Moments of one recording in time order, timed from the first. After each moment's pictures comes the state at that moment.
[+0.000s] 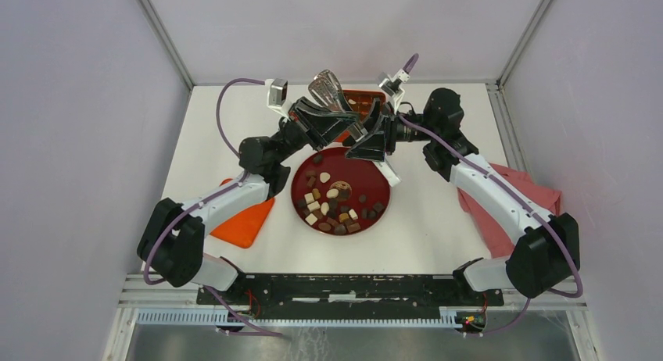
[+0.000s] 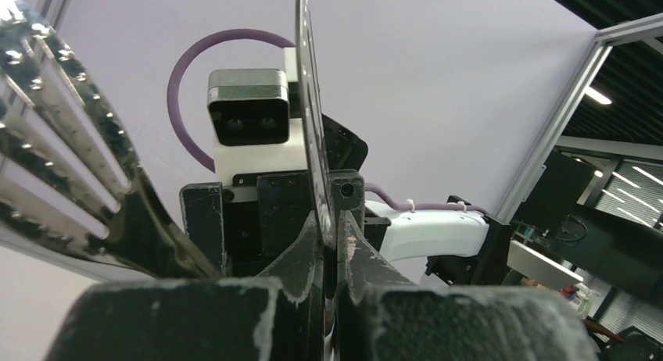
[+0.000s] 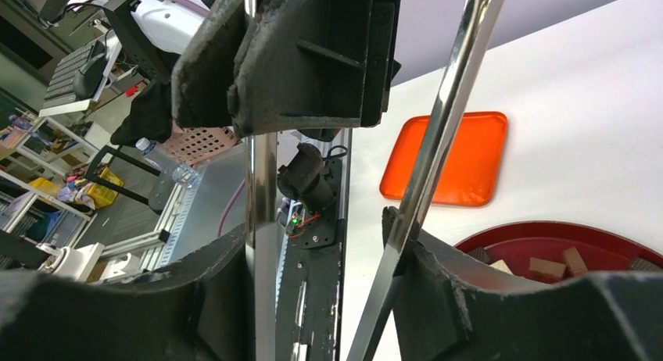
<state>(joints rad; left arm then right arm) -0.60 1.44 0.91 1.35 0.55 -1.06 0.46 1.37 1.14 0.37 -1.17 0.60</state>
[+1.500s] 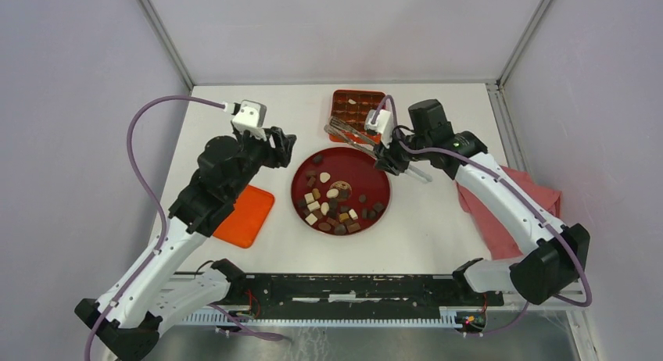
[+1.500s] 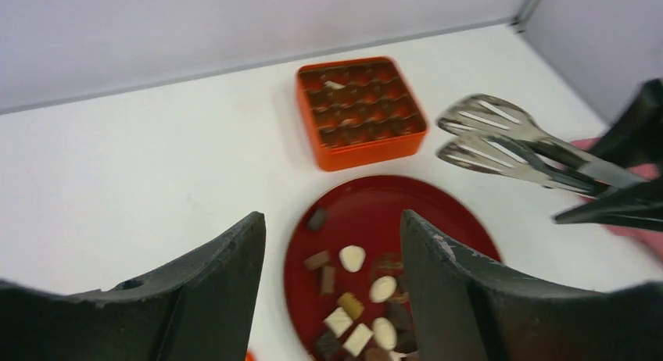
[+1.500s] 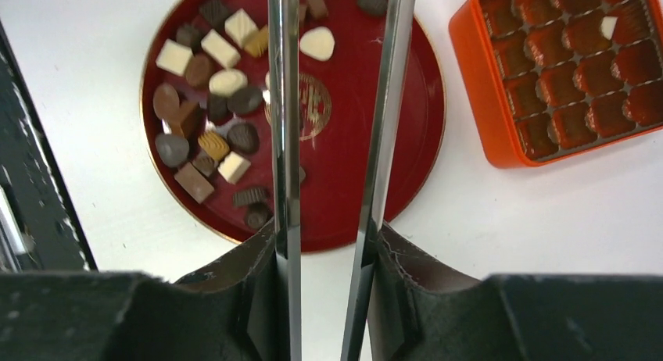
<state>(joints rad) -0.60 0.85 1.02 -0.26 -0.17 -0.14 0.48 1.33 1.26 -0.64 -0.51 -0.50</state>
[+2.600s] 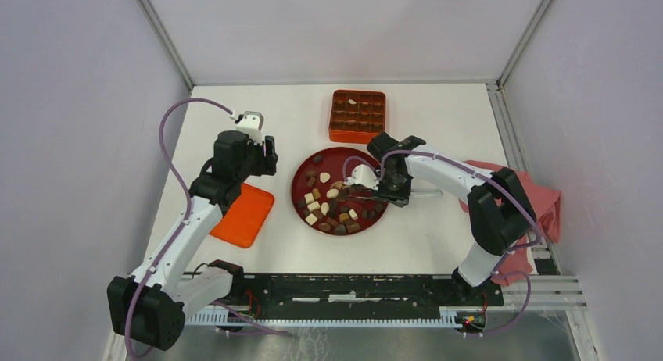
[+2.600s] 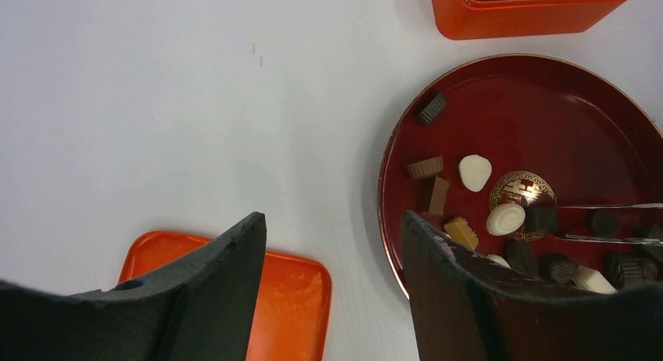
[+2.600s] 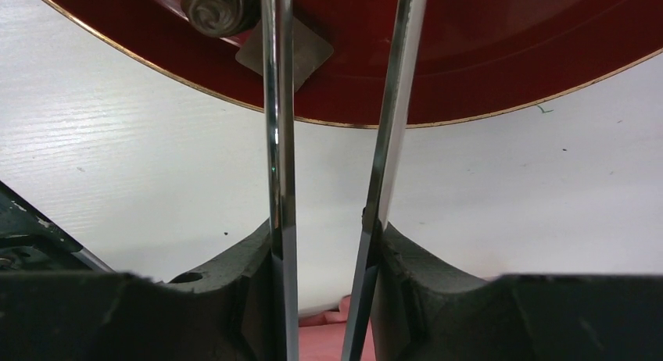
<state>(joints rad) -0.28 1.02 0.83 -0.32 -0.06 -0.08 0.62 1.70 1.21 -0.98 -0.02 -0.79</state>
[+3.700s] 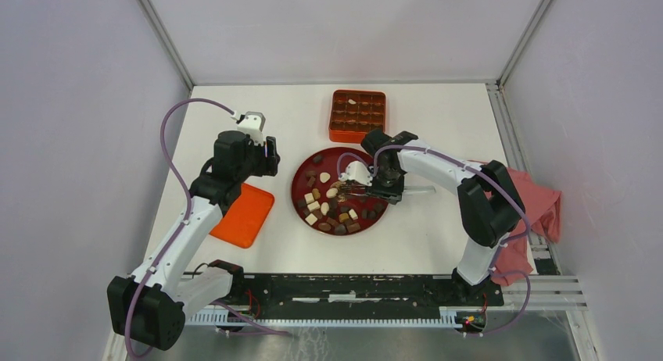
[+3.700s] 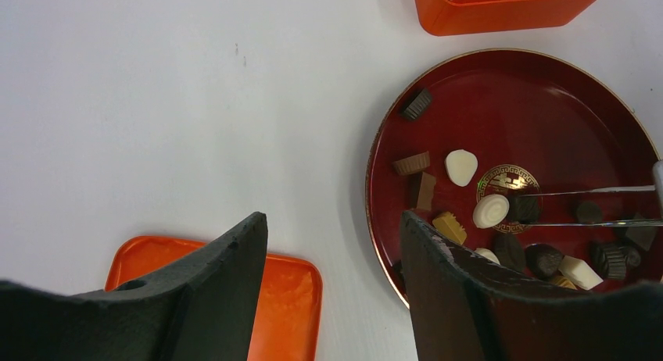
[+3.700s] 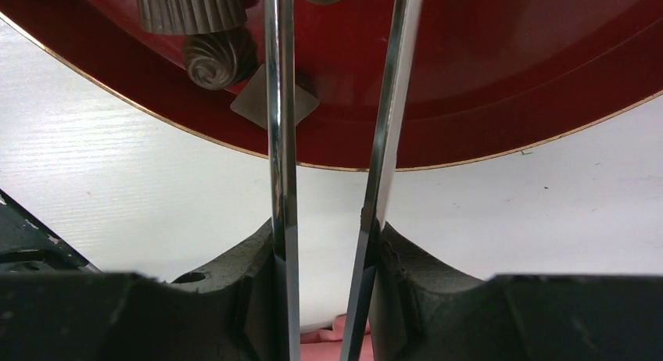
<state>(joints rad) -0.28 1.02 0.83 -0.32 -0.02 -0.08 0.63 1.79 1.29 -0.99 -0.07 -0.78</state>
